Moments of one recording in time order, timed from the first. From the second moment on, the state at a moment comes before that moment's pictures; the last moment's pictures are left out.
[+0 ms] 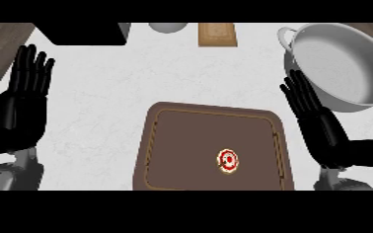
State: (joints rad) left arm -0.13 0.36 0.01 -1.67 0.31 0.23 -0.11; right arm -0.04 -0.20 0.08 -1.72 -0.23 0.02 0.05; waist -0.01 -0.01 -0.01
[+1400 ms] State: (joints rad) left arm -0.09 0.31 -0.26 -1.36 0.21 0.00 0.09; right arm 0.11 -0.29 0.43 -2.25 0.28 0.01 0.32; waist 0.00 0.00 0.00
